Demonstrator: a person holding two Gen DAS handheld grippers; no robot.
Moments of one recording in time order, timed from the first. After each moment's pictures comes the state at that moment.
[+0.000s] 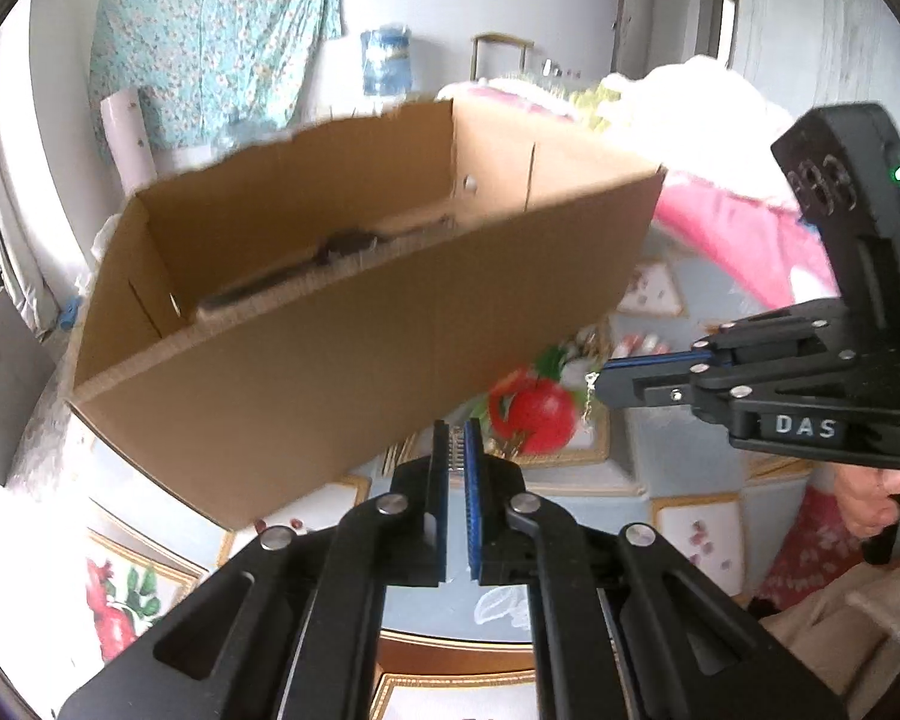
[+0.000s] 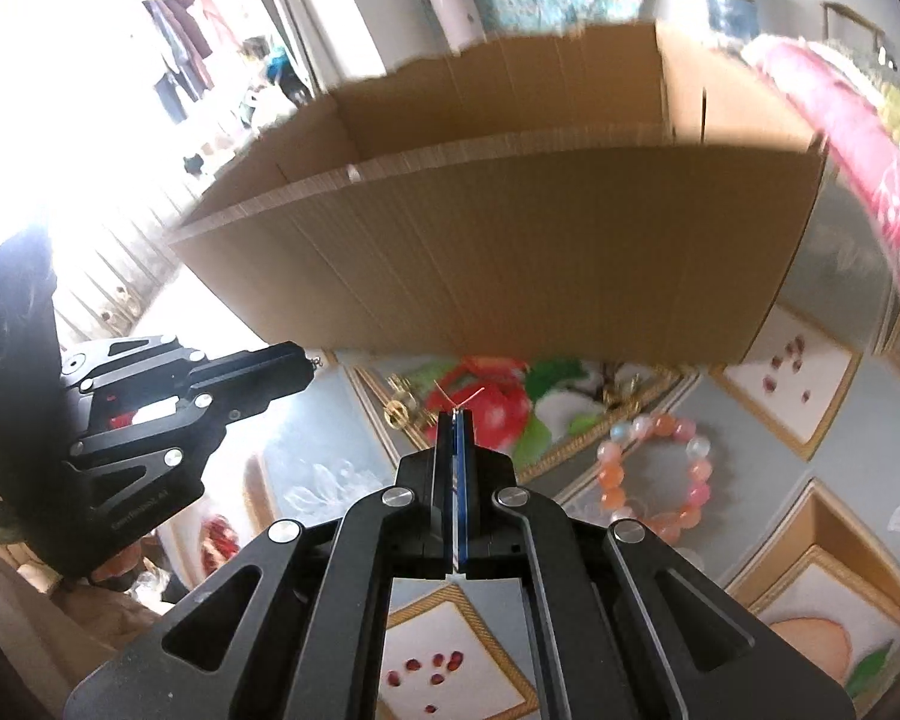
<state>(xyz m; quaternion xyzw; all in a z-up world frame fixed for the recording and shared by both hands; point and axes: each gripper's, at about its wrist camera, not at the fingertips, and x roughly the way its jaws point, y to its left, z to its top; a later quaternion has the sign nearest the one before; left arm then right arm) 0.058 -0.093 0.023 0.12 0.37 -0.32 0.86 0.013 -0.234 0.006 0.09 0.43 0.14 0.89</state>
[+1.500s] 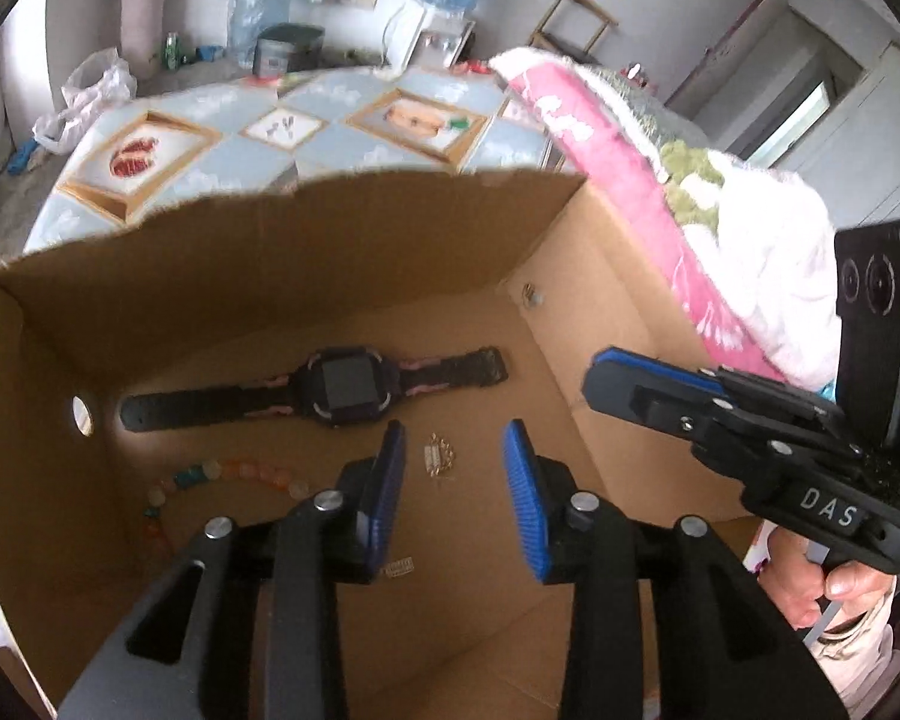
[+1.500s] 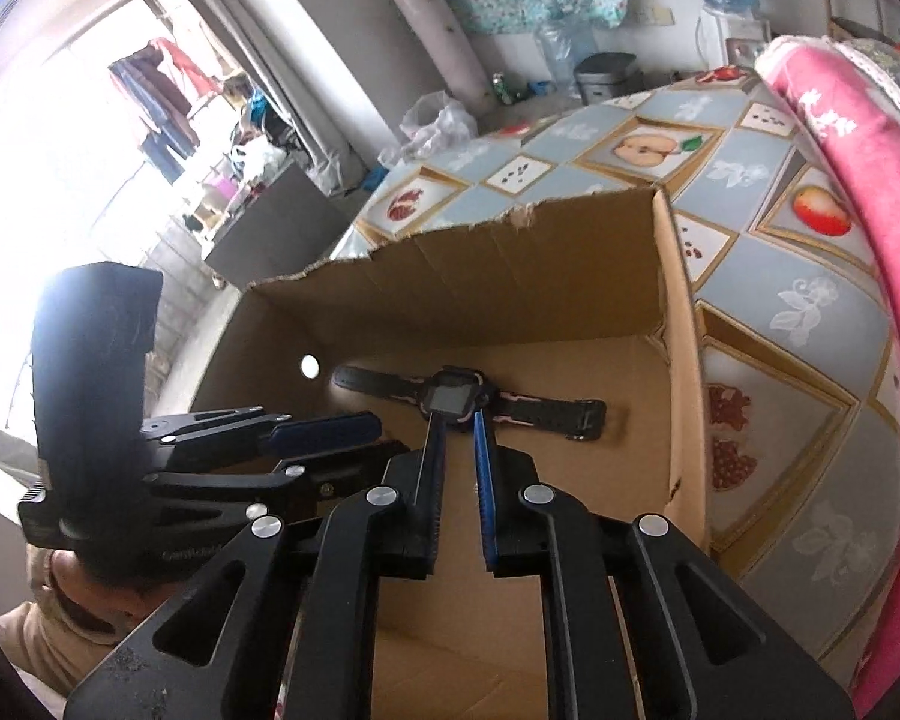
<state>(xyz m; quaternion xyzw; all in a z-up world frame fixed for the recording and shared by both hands) 0.248 -0.139 0.050 -0.03 0.52 -0.31 0.80 0.171 -0.292 0.060 0.16 0.45 0.15 0.87</state>
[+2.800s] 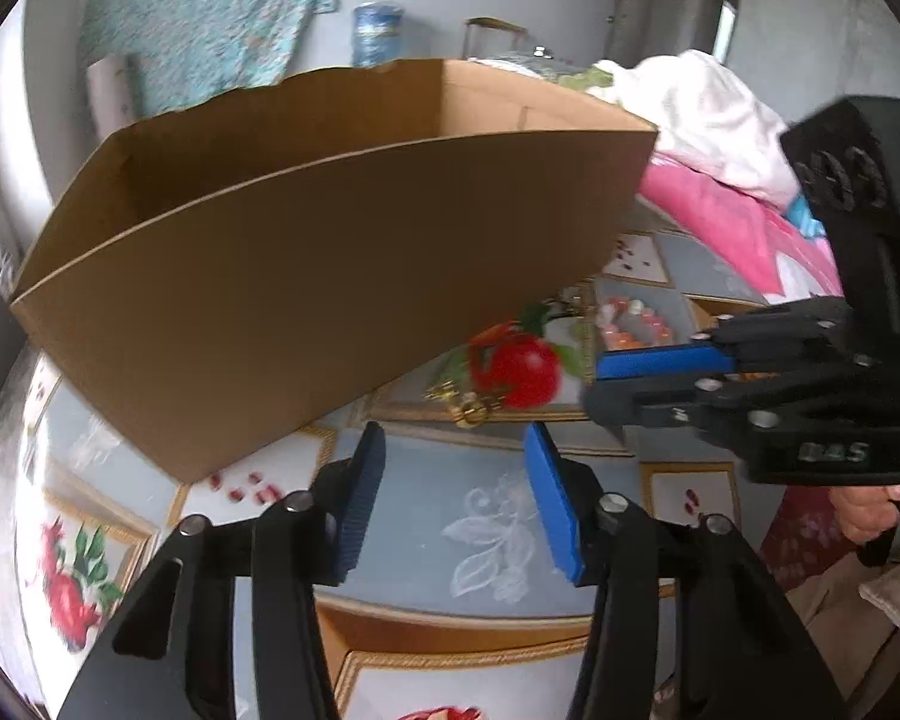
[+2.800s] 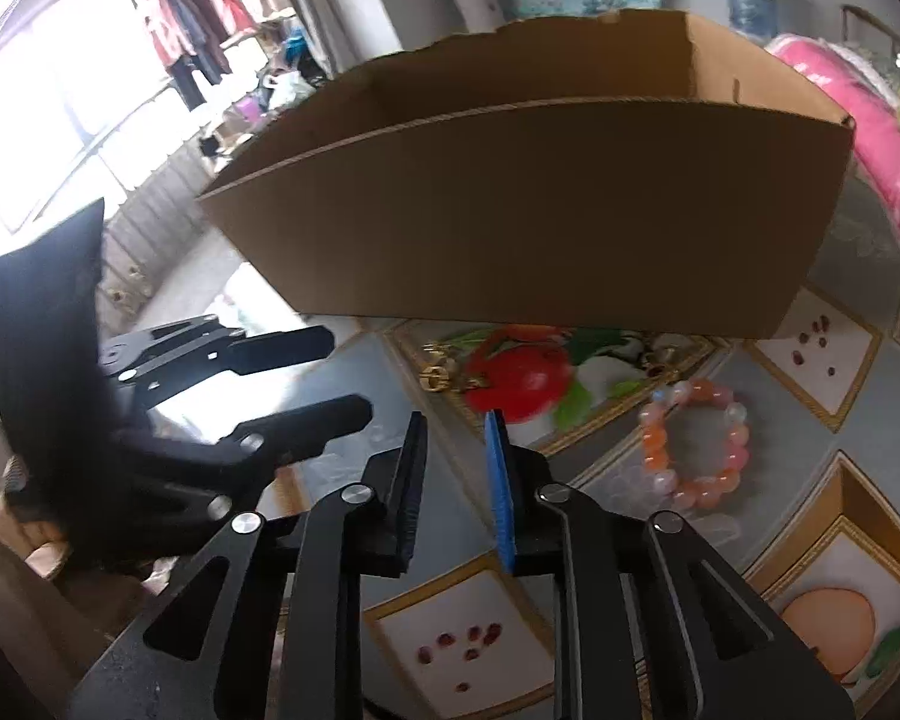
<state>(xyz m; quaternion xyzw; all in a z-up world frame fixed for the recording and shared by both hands) 0.057 -0.093 -0.005 0.11 0.40 -0.34 0.84 0.028 -0.217 -0.024 0.08 0.46 0.14 0.87</state>
